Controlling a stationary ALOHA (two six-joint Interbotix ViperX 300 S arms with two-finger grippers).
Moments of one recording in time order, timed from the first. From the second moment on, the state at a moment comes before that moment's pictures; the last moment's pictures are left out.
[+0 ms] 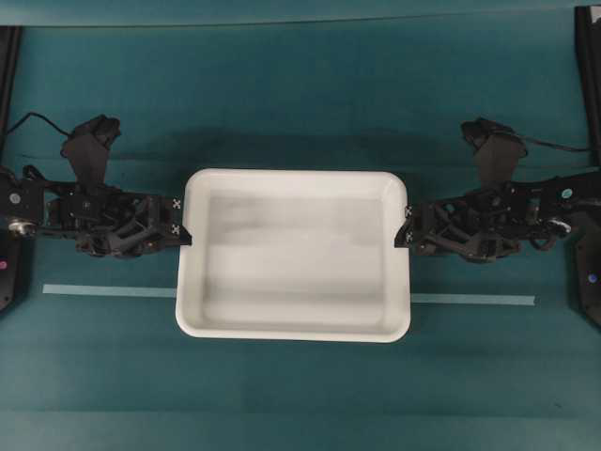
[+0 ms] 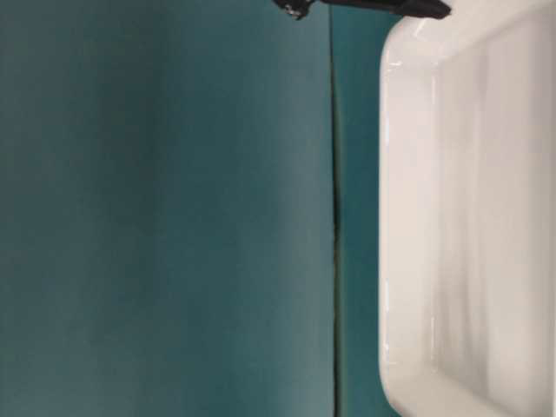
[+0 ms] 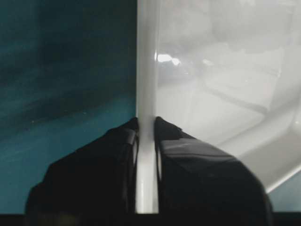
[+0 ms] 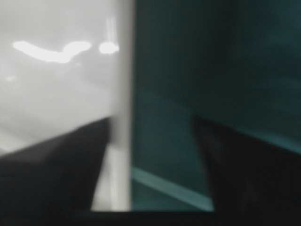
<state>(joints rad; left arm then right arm) 0.14 -0.20 1.06 0.03 0.07 -1.49 -0.15 -0.15 1.02 0.21 0.14 1.21</state>
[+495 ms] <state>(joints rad) 0.14 -0.21 1.04 0.03 0.07 -1.47 -0.16 -0.27 1.02 0.20 0.22 1.20</state>
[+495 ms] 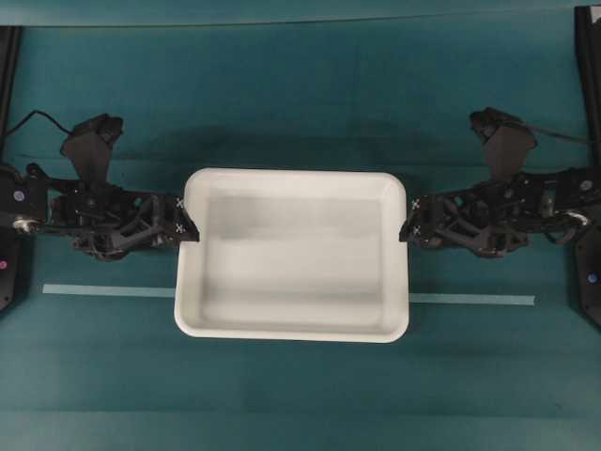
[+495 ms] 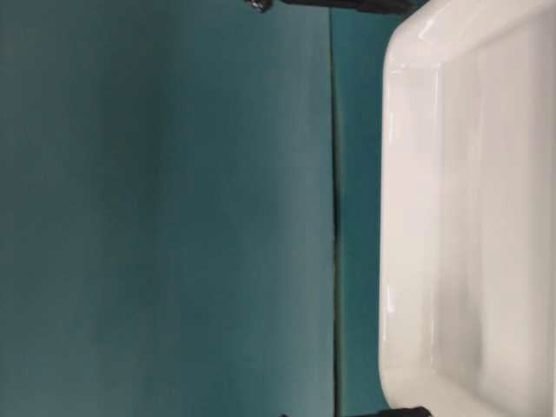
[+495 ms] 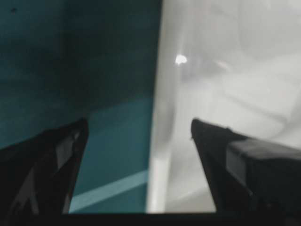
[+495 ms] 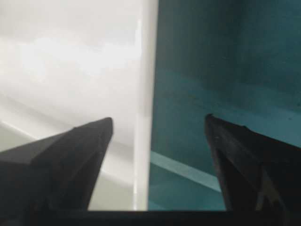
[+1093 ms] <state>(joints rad) 0.14 -0.58 1.04 0.03 0.07 -1.17 -0.17 -0.57 1.01 0.16 0.22 0.97</state>
